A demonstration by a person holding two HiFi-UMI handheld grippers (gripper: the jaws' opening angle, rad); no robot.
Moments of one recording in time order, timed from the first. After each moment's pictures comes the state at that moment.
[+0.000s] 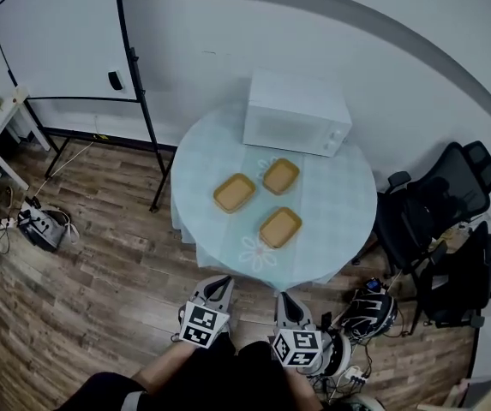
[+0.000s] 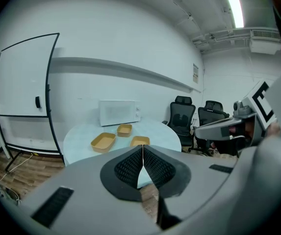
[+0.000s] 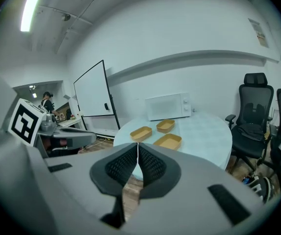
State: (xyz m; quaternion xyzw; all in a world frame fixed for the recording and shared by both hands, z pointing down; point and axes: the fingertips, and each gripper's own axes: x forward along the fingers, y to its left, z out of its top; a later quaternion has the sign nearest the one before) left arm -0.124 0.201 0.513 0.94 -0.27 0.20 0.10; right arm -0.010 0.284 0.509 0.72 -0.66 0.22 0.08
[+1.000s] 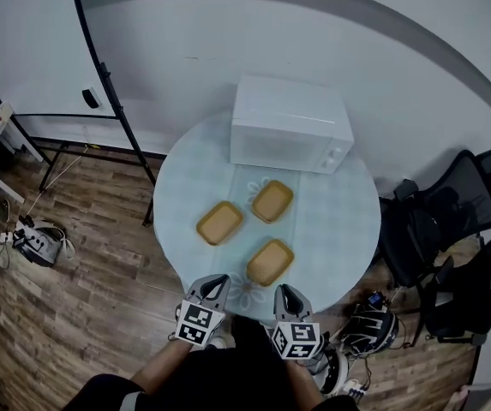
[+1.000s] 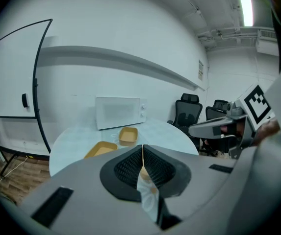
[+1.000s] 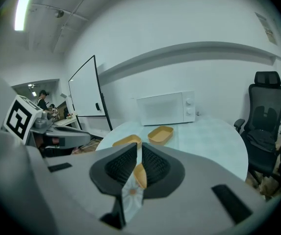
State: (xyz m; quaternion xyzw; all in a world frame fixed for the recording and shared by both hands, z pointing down) left arm -0.030 0.074 0.532 0.94 -0.26 0.21 0.11; right arm 0.095 0.143 0.530 0.71 -0.66 0.22 0.09
